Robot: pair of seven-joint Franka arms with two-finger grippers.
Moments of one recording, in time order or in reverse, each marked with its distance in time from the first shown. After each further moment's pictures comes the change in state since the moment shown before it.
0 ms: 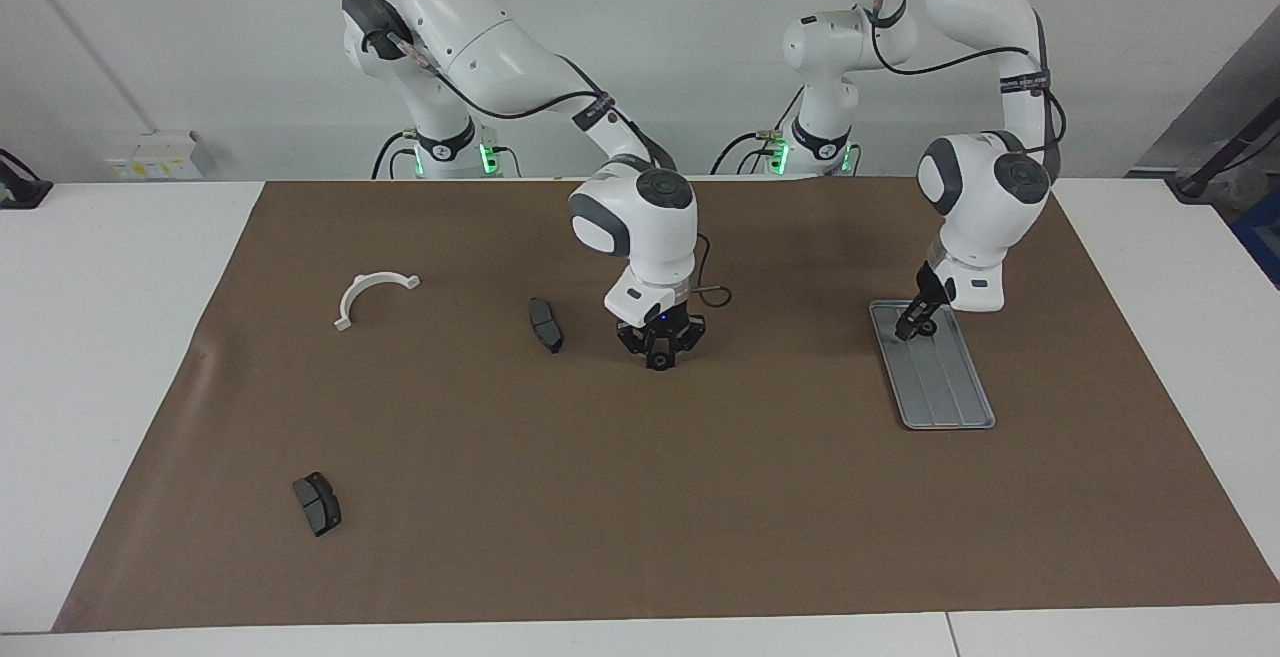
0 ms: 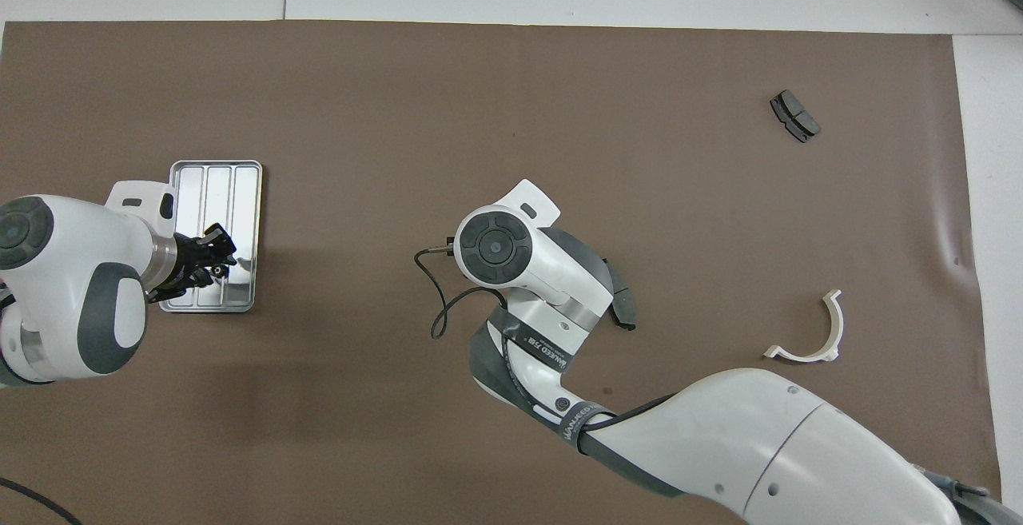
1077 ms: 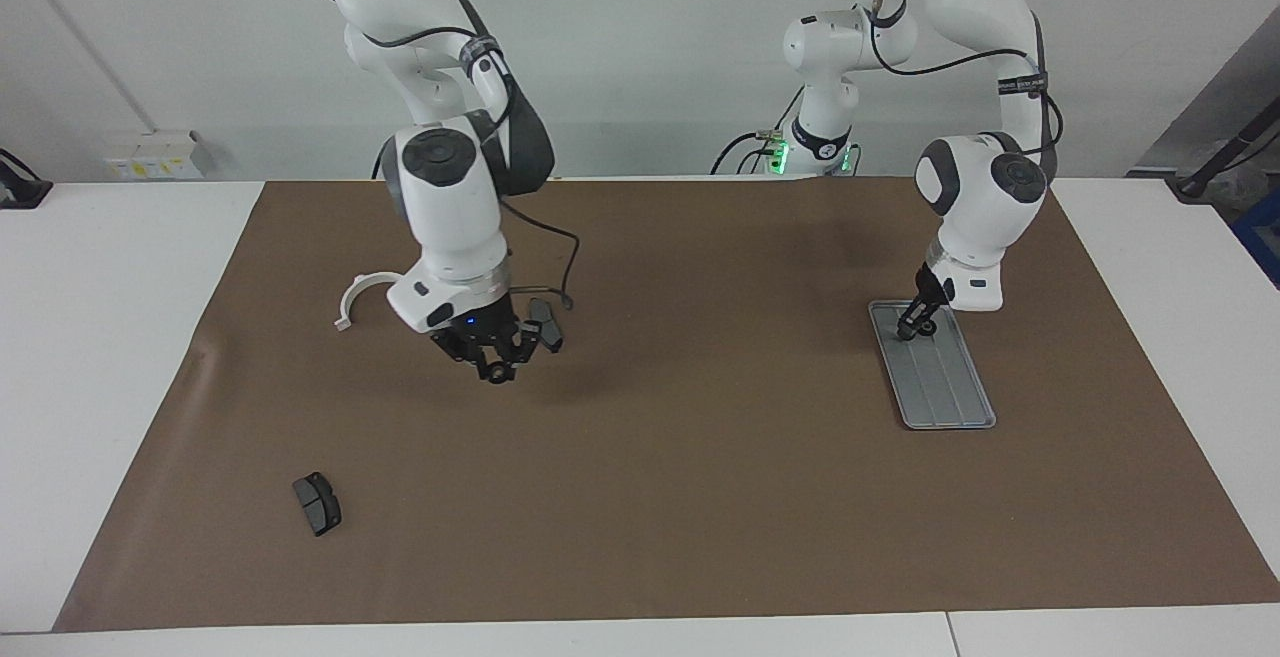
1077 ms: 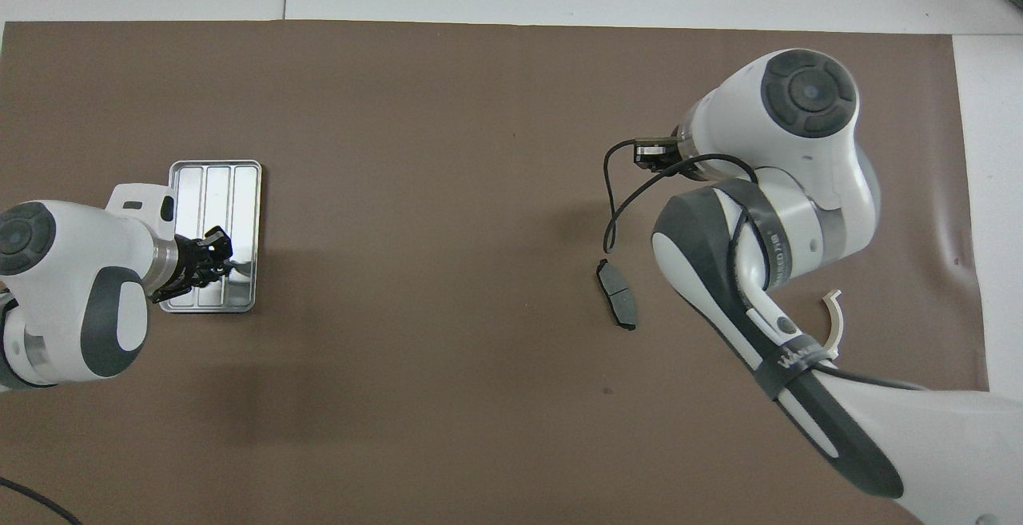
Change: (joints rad) left arm 0.002 0.002 0.001 -0.009 0.000 0.017 -0.001; right arm -0.153 -0.296 -0.319 -0.038 0.374 -0.191 -0.605
